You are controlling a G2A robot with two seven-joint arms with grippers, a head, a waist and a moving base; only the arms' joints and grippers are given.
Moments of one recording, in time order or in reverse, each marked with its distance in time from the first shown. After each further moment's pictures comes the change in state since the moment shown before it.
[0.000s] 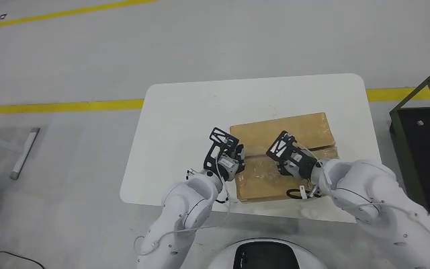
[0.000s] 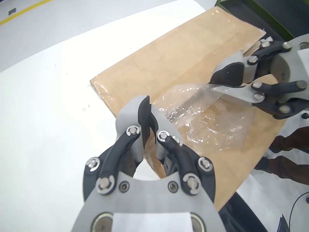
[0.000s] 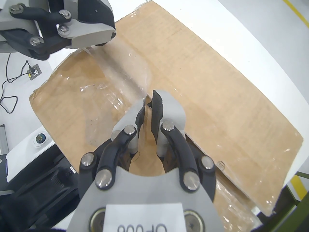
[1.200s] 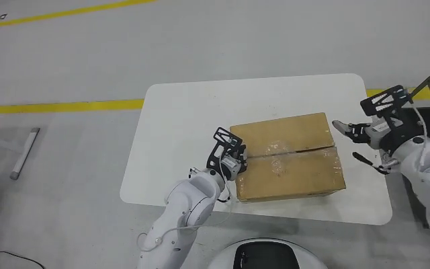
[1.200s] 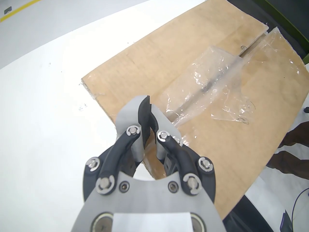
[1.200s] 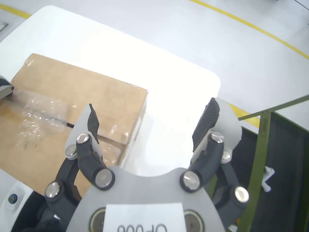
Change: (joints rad) left arm -0.018 -0.007 0.009 0.016 -0.005 -0.021 -0.013; right arm -0.181 0.029 0.546 -0.110 0.056 0.155 -0.080
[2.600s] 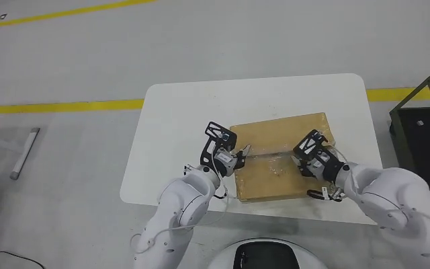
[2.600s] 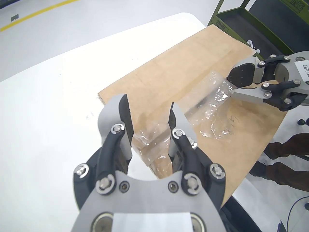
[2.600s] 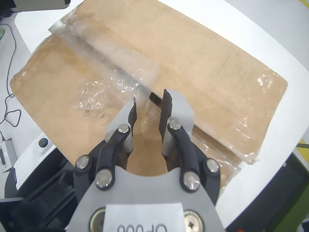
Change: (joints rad) left arm 0.005 0.001 -0.045 -0.051 -0.039 0.005 0.018; right arm 0.019 -0.001 -0.359 0.066 -0.032 -0.140 0.030
